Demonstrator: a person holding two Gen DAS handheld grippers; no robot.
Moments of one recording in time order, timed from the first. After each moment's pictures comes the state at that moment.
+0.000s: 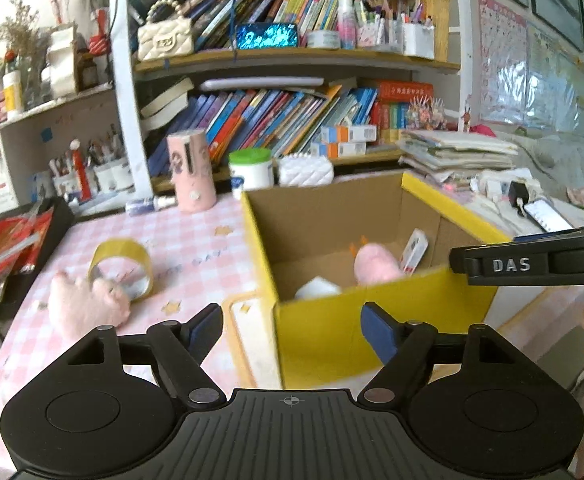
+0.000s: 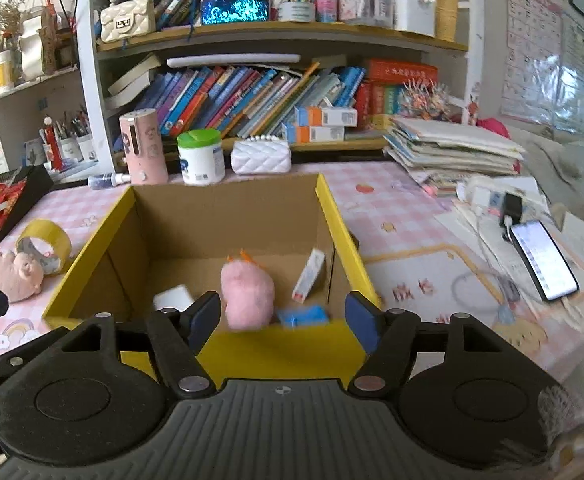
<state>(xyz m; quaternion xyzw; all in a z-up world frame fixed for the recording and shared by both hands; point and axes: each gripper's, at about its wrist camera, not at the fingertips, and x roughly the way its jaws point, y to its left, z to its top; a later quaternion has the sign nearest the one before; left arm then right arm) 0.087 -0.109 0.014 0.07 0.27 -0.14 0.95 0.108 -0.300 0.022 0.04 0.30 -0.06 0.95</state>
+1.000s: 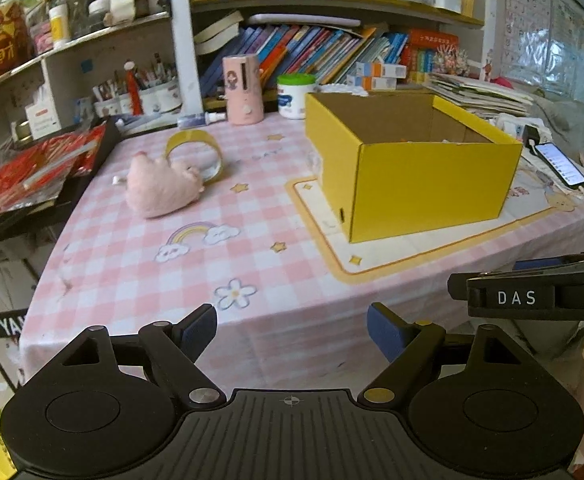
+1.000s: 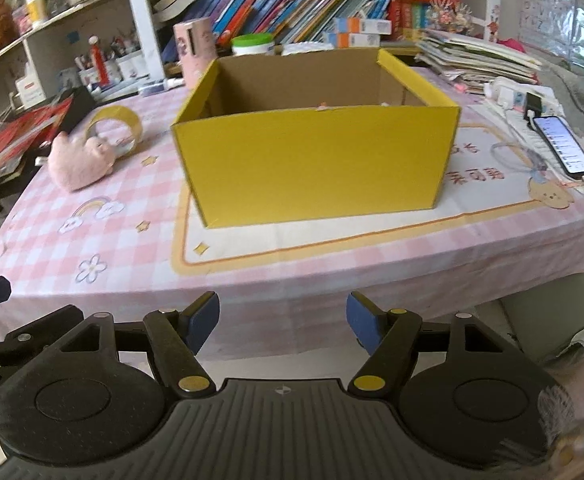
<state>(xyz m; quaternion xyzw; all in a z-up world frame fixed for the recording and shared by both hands) 0.008 -0.020 -0.011 0.06 0.35 -0.11 0.93 0.022 -0.200 -0.023 0.06 0.39 -0.02 0.92</state>
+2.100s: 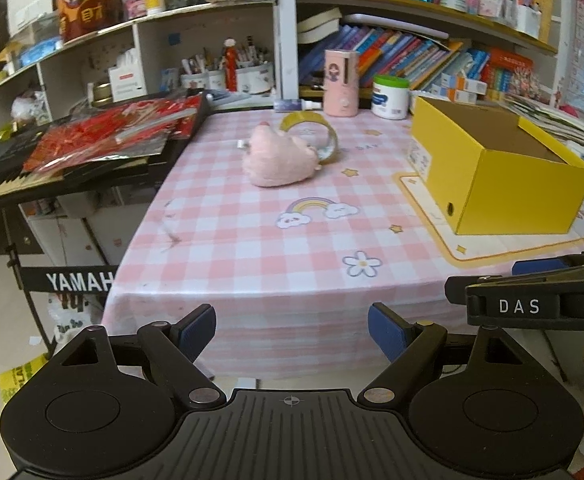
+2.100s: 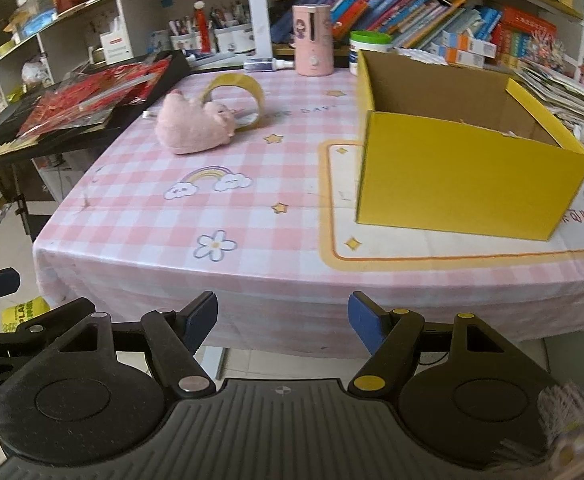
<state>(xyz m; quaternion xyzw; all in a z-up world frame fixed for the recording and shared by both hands) -0.009 0.072 -0.011 0.02 0.35 -0.02 0.94 0.035 -0.098 -0.021 0.01 0.40 0.08 0.91</state>
